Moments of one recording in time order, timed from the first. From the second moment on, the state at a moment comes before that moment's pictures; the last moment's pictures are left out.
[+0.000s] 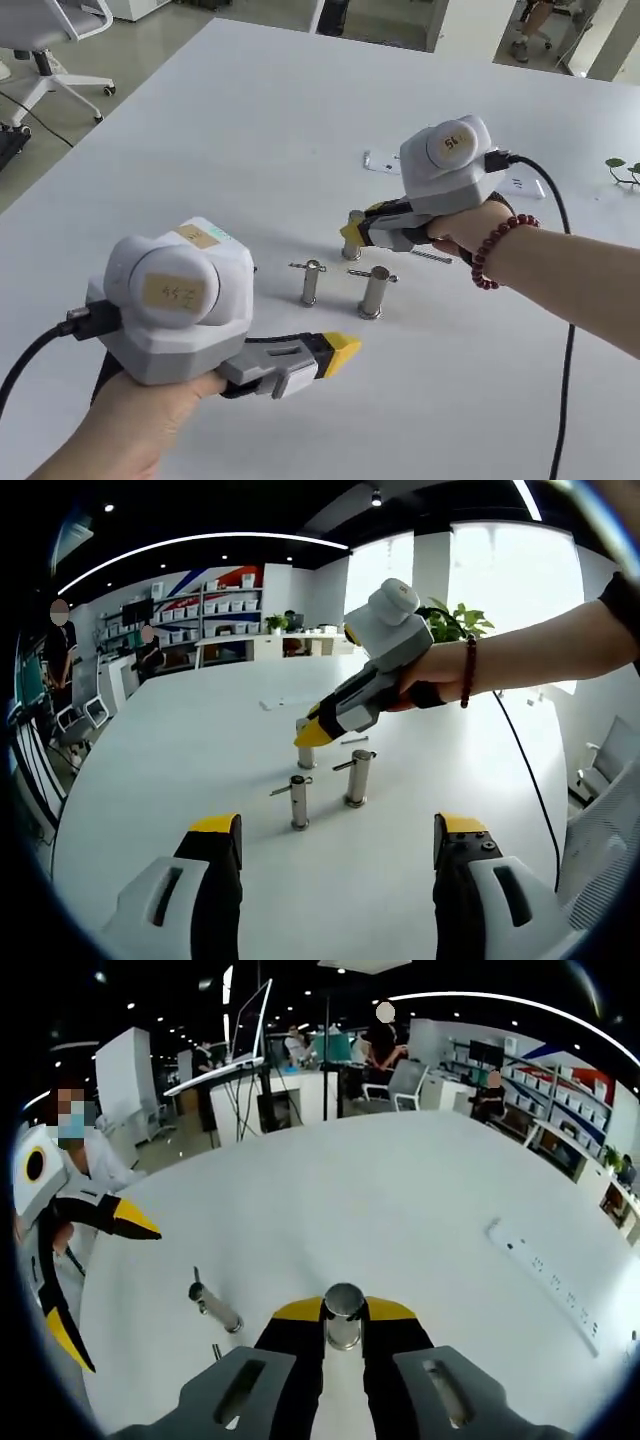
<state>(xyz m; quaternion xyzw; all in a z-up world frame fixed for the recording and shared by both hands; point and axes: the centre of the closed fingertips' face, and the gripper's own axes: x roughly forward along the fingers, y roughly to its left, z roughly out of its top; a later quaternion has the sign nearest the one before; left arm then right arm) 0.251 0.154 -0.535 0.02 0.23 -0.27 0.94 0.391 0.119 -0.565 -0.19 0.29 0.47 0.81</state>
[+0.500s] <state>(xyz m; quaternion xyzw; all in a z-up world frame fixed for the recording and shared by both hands) 0.248 0.148 -0.529 0.01 0.21 -0.30 0.93 0.365 0.066 -0.564 -0.20 0.29 0.46 0.82</state>
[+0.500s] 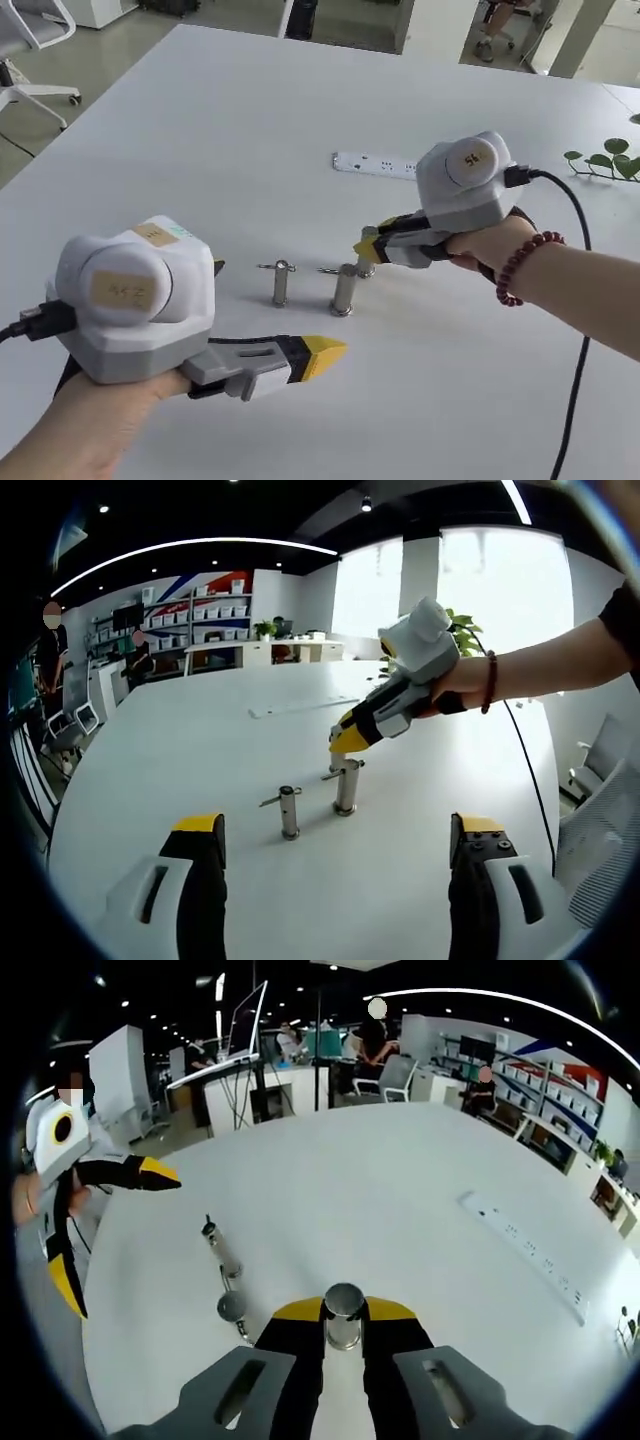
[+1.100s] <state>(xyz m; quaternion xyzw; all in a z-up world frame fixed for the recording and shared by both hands) 0.239 0.136 -0.521 0.02 0.20 -0.33 0.92 0.310 0.034 -0.553 -0.22 0.28 0.48 0.80</state>
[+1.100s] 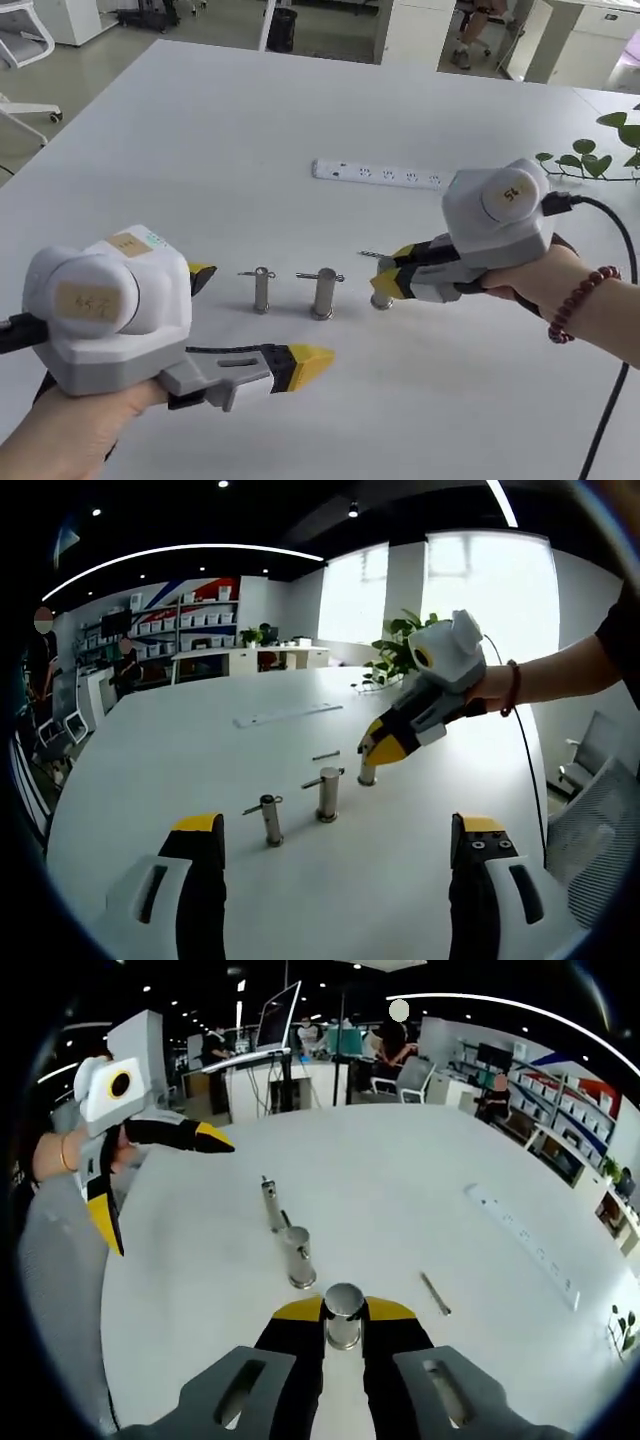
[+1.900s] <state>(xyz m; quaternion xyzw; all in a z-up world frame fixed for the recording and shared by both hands) 0.218 0.152 -0.519 0.03 0.21 -0.31 0.93 0.251 0.066 -0.570 -0.21 0.28 0.55 0.76</state>
